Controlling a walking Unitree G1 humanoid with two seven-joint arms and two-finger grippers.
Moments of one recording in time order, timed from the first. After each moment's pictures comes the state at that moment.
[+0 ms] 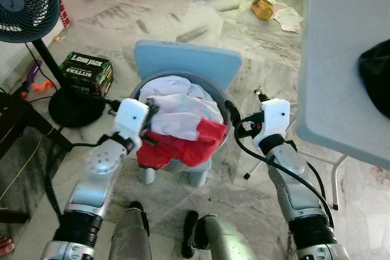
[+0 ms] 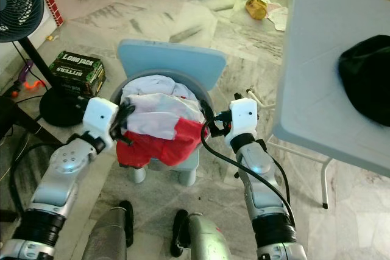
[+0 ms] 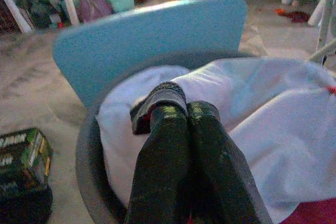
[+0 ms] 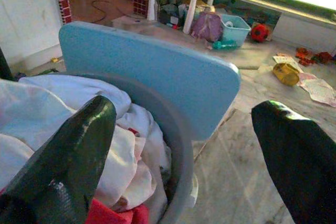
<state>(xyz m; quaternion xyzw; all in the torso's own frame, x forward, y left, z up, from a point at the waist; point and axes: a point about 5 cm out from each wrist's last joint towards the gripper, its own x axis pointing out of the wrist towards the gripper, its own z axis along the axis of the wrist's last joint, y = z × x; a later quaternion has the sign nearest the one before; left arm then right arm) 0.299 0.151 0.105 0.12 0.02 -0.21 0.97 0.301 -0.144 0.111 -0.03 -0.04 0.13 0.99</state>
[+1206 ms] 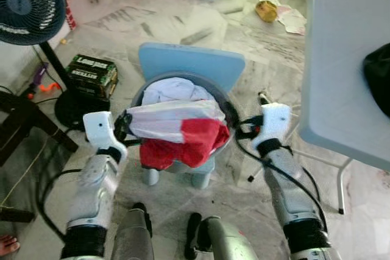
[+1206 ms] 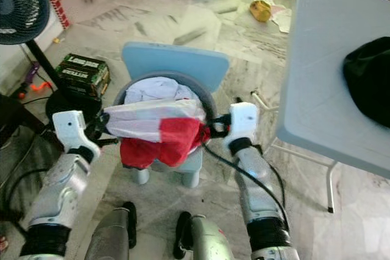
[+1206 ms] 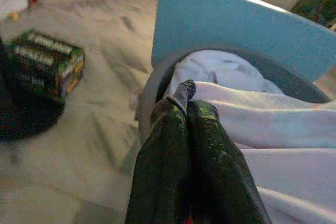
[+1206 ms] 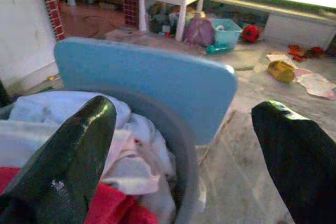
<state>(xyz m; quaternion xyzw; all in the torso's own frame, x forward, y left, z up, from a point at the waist) 0.286 0.173 0.088 -0.08 0.05 -0.04 0.99 0.296 -0.147 0.104 0.01 -0.05 0.09 0.99</state>
